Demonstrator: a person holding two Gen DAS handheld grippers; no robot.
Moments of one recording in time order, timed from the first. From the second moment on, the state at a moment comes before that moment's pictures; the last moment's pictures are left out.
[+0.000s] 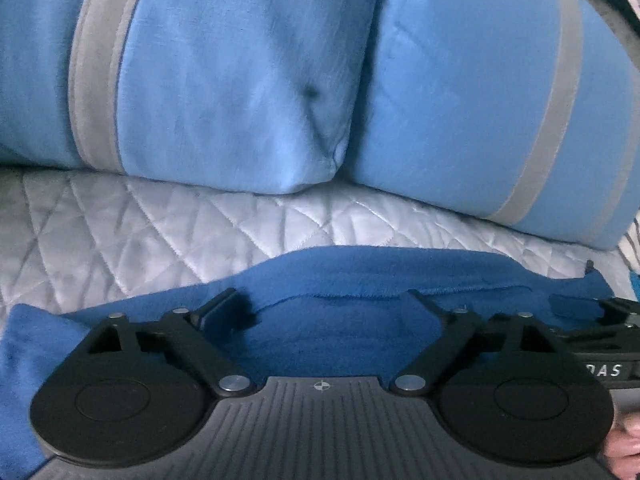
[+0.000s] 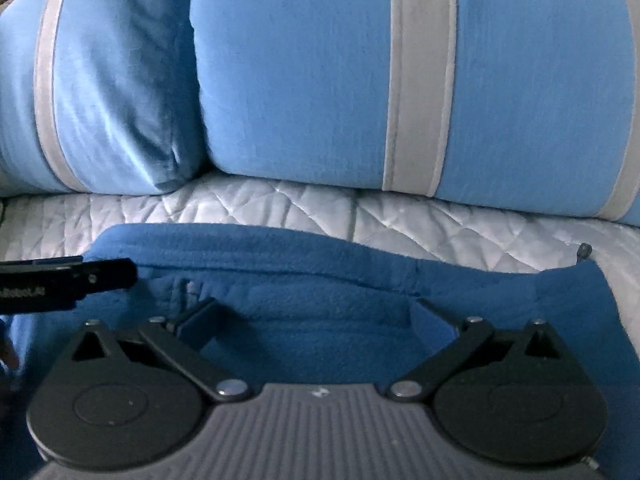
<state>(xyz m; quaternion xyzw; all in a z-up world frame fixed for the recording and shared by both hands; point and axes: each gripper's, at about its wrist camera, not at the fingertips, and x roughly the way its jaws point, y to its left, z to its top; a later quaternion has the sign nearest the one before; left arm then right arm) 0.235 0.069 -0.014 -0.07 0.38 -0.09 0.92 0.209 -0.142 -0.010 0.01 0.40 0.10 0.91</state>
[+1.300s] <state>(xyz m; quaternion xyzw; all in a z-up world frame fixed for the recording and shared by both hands) 0.074 0.111 0.005 -0.12 0.28 -0.07 0.95 0.068 -0.198 -0.021 -0.01 0.33 0.05 0.94</state>
